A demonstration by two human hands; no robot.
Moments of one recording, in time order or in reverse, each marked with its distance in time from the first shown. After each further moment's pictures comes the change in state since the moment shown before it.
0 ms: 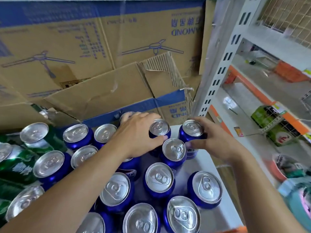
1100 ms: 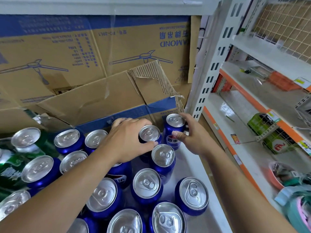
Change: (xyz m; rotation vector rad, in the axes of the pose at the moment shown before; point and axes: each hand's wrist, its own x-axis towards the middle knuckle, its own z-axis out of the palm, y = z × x) left_hand 0.001 -0.002 0.002 -0.003 0.028 -0.004; right_hand 0.035 0.010 0.010 -0.049 0.114 -0.164
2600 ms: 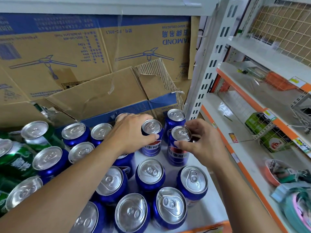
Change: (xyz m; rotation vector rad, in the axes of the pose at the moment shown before) left_hand -0.006 0.003 -0.001 -0.066 0.045 -0.001; right_hand -0.057 -0.015 0.000 -0.033 0.223 0.004
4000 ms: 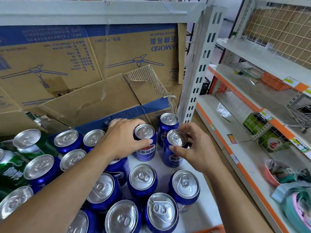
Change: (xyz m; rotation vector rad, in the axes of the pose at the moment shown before) left_hand 0.003 -0.002 0.001 0.008 -0.009 0.004; right_hand -0.001 0.009 -0.004 -0.022 -0.058 -0.027
